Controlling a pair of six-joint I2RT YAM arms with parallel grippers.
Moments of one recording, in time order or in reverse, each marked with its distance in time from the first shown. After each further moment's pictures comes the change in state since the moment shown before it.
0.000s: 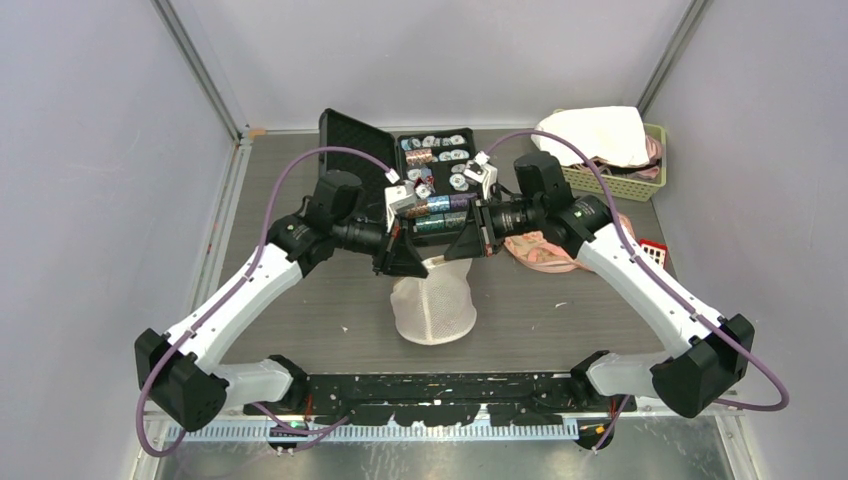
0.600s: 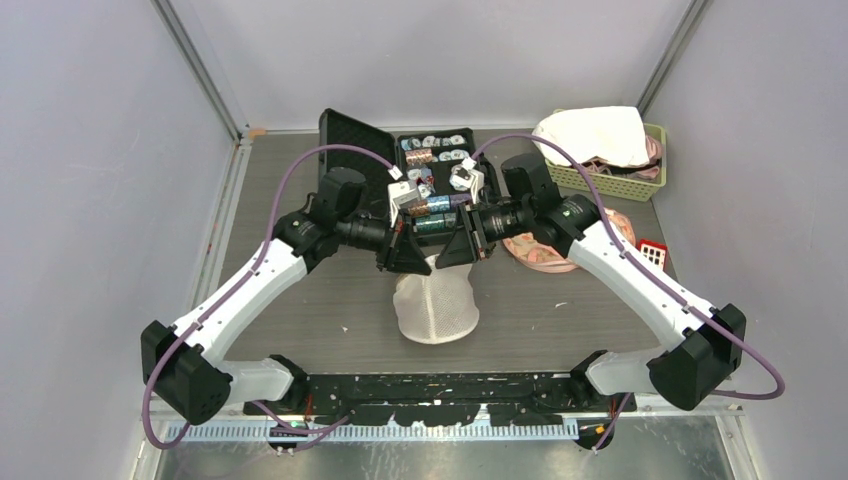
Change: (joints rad) left arm 0.000 0.039 0.009 0.033 0.013 -0.052; right arm 0.043 0.040 0.016 0.013 -0.048 0.007
